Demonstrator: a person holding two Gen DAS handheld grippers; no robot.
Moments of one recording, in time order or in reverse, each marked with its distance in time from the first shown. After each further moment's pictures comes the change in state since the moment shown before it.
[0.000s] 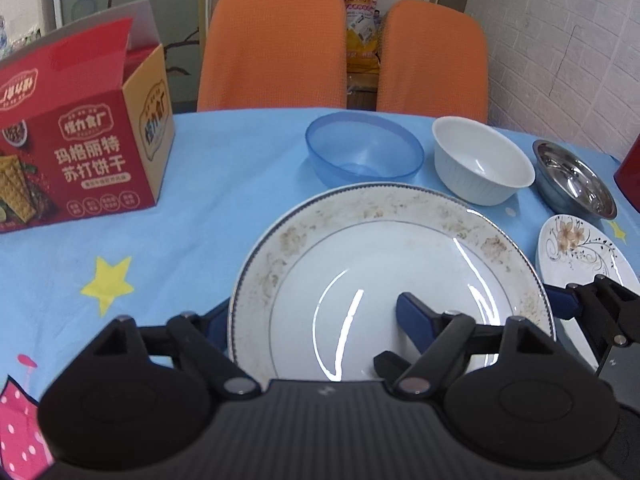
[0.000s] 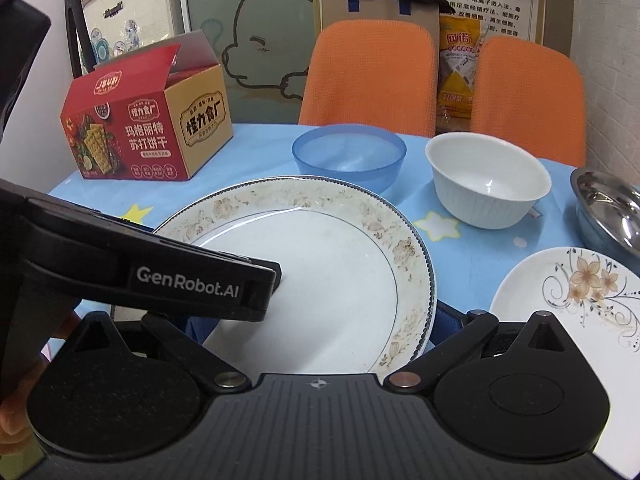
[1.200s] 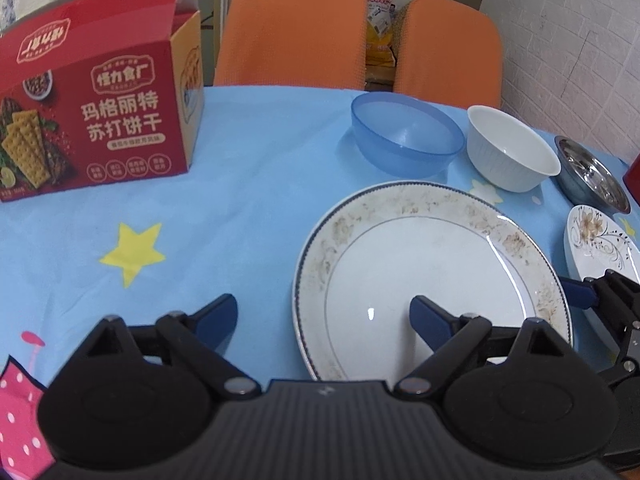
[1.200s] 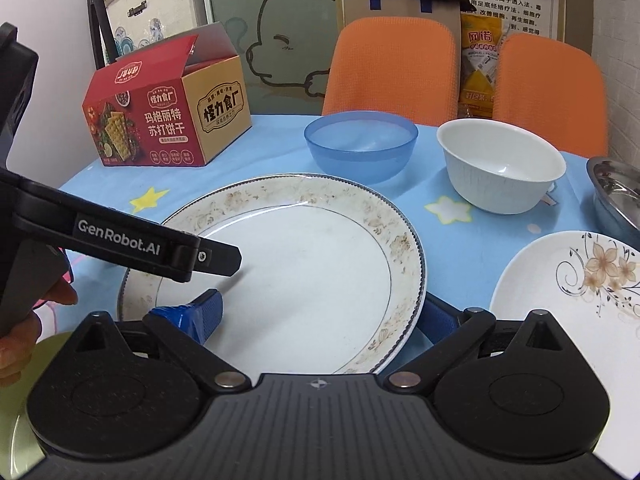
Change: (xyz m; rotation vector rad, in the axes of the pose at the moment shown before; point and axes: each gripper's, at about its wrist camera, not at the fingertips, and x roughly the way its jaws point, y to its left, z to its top) left arm 0.007 0.035 -0.022 -0.034 0.027 0.001; right arm 0.006 -0.013 -0.017 -0.040 0.005 0.075
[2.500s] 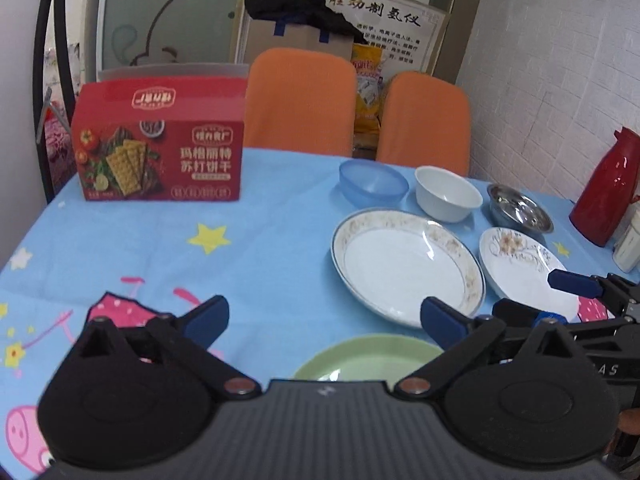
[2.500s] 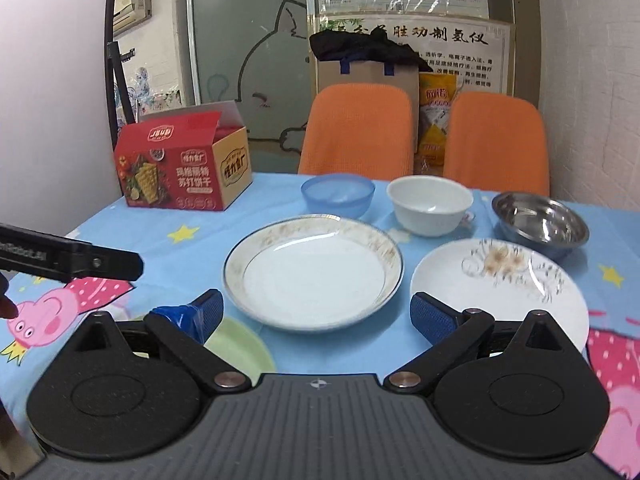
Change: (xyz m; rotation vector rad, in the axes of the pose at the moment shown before) left arm -0.144 0.006 -0.060 -0.042 -0.219 -0.039; right arm -0.125 0.024 -0.019 0.021 -0.165 -0.098
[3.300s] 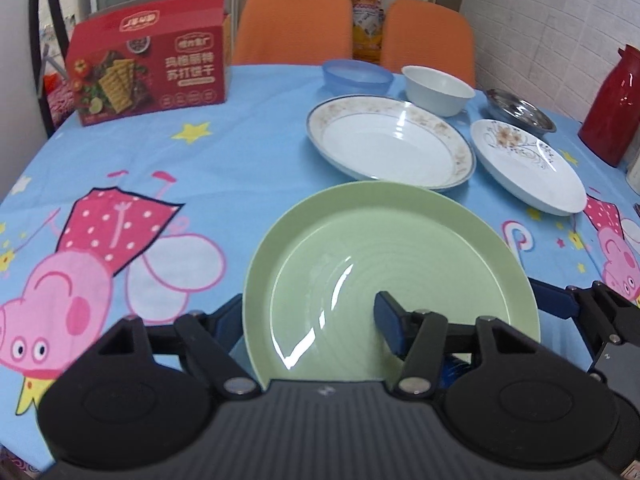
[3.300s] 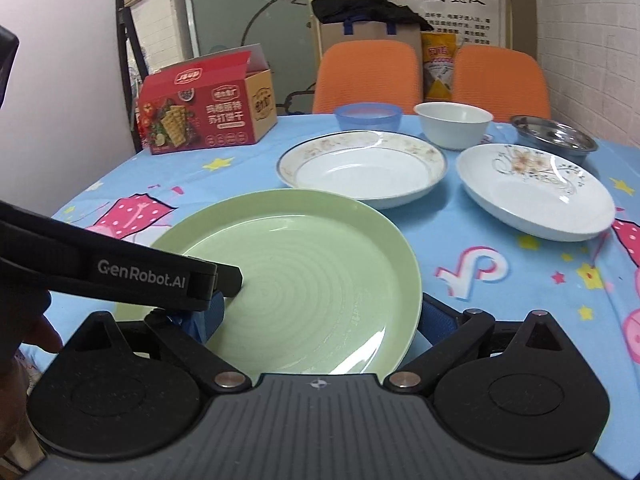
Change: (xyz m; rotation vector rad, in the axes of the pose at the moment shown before) left arm 0.000 -0.030 -0.082 0.041 0.186 0.065; right arm -0.016 0.059 -0.078 0.057 0.092 0.022
